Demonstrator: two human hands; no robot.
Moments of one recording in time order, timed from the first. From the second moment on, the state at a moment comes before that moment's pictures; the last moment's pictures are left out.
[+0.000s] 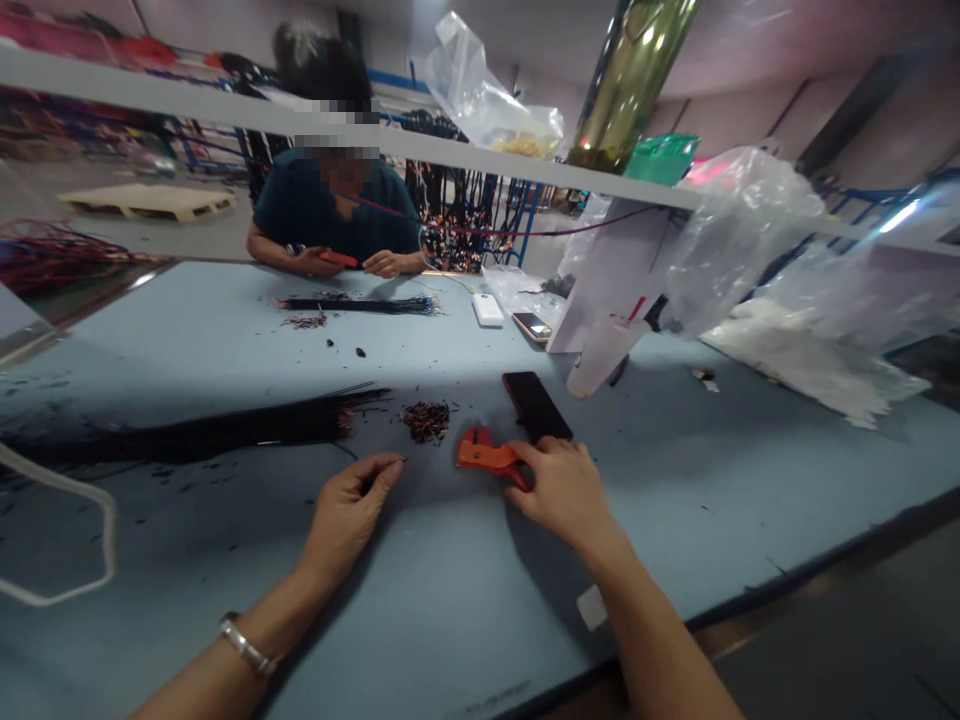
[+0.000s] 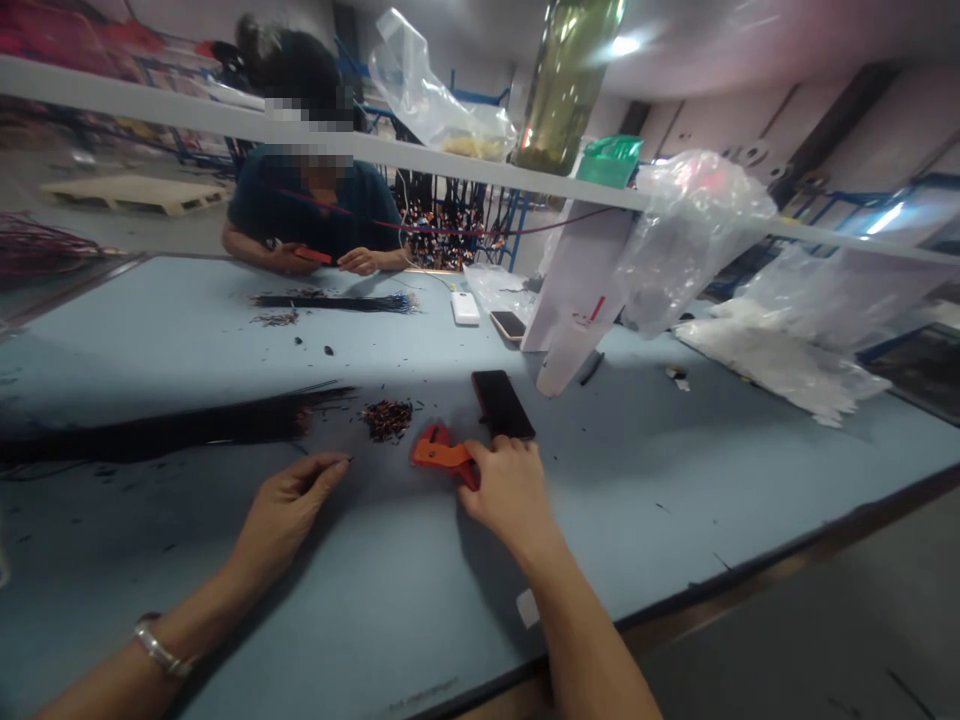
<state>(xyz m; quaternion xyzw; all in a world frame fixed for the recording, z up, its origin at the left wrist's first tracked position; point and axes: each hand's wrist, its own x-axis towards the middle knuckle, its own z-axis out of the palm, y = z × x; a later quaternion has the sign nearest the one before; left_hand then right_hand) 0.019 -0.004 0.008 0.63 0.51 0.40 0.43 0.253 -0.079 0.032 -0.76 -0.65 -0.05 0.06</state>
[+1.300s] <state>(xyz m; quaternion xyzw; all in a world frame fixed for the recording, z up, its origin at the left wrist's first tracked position) 0.017 -0.003 0.008 0.66 0.49 0.37 0.44 0.307 -0.005 0.045 -0.67 -0.74 0.00 0.03</state>
